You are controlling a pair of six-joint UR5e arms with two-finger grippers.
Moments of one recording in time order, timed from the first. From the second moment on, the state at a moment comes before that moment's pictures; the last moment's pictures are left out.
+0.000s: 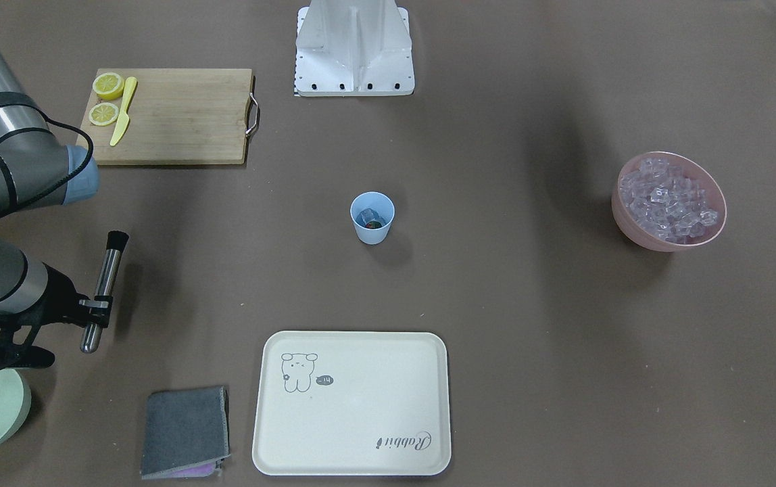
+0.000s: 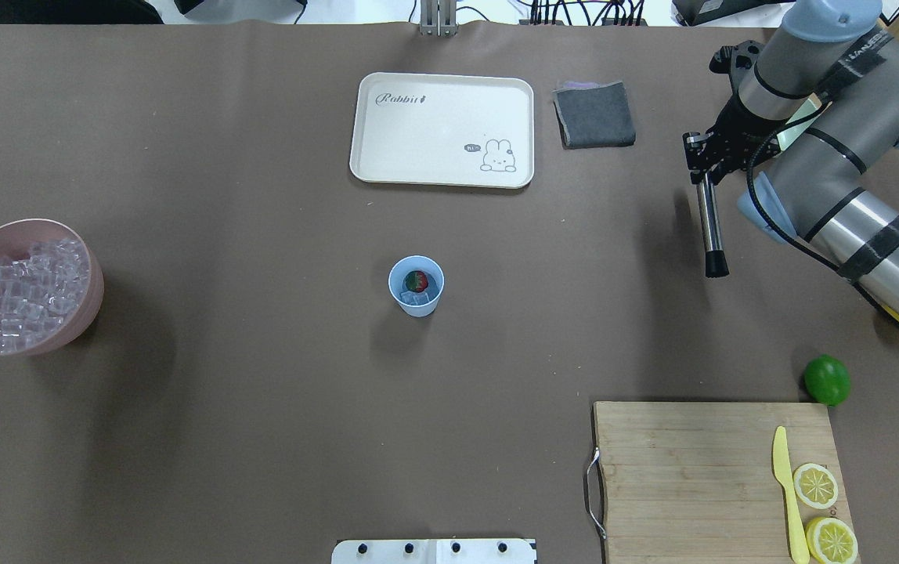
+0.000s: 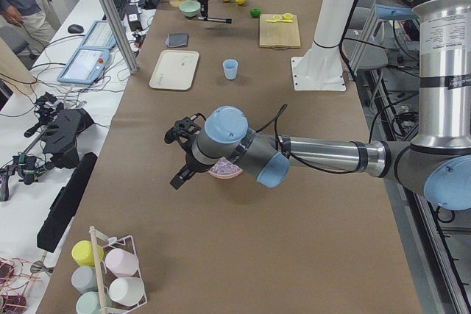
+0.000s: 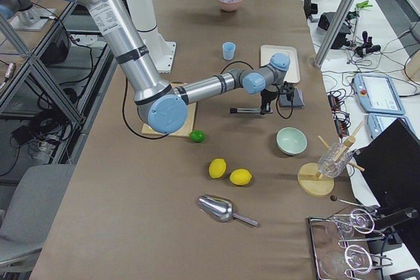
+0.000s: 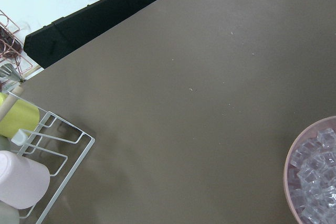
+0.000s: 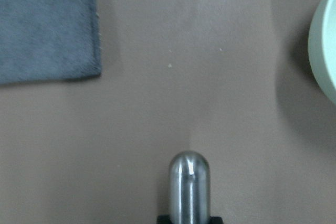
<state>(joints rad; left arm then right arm) -1.63 -1.47 -1.75 -2.11 -2.39 0.20 1.03 -1.06 1.37 -1.38 2.22 0.74</state>
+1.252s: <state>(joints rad) -1.61 -1.46 -1.70 -2.09 -2.41 0.15 1.02 -1.04 1.79 -1.08 2.09 0.79</state>
